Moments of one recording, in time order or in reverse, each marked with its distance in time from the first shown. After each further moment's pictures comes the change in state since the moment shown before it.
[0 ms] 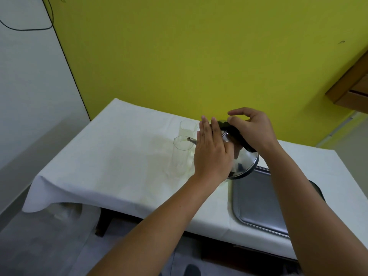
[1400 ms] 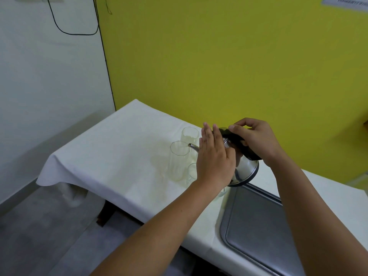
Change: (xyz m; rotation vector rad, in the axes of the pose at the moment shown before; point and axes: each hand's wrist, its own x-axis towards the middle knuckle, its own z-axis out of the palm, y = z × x) left_hand 0.017 0.034 0.032 0.007 0.046 -0.196; right_hand 0.048 0.031 -0.031 0.161 -0.297 -0.117
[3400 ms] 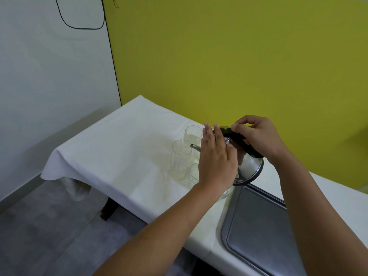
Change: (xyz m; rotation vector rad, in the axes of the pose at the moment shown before) left_hand 0.004 -0.002 0.008 -0.131 0.133 -0.034; right_hand 0.019 0.005 0.003 -0.013 -0.057 -0.026
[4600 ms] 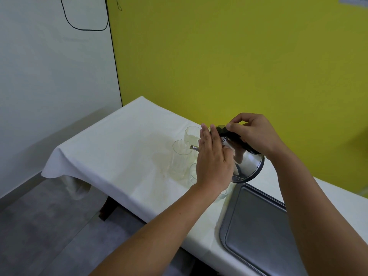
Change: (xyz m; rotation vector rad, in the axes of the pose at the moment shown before) left_hand -0.006 -0.001 -0.005 0.018 -0.019 -0.024; right_hand 0.004 -0.010 0.001 -0.171 -0.045 -0.074
